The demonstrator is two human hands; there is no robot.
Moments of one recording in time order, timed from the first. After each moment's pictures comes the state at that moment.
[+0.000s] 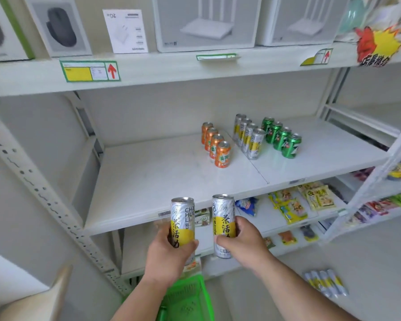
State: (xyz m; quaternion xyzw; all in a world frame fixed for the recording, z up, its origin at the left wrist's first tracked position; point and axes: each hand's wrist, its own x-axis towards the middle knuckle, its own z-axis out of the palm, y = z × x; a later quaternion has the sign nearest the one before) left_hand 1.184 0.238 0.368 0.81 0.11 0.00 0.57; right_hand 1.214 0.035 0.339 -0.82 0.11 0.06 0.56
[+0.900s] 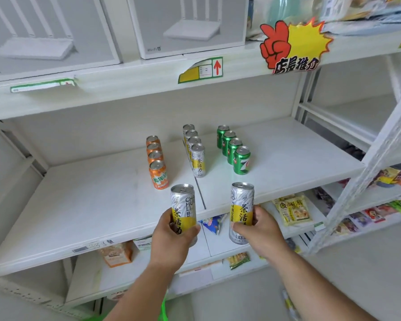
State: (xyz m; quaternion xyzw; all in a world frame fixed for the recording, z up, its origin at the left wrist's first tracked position) left_hand 1.313 -0.069 0.392 0.78 0.12 0.03 0.62; right_hand 1.341 -0.289 0.345 -0.79 0.13 0.03 0.60
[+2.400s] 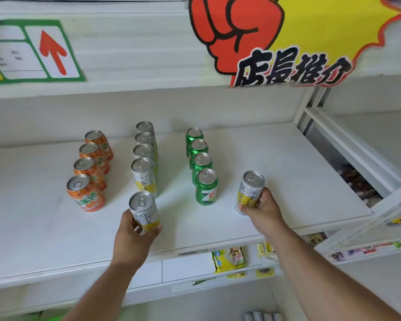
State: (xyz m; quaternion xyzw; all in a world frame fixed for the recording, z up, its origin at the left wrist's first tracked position) left_hand 1.525 -0.152 0.282 0.78 0.22 0.07 0.57; right_hand 1.619 -0.481 0.272 -0.80 0.14 0.03 0.58
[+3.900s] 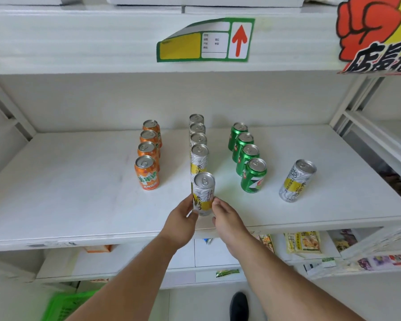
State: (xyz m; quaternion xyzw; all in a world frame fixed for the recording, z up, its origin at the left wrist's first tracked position) left_hand 1.489 -0.110 0.308 0.82 0.10 -0.06 0.56; right_hand 1.519 -0.250 0.290 -0.72 0.11 0.18 0.67
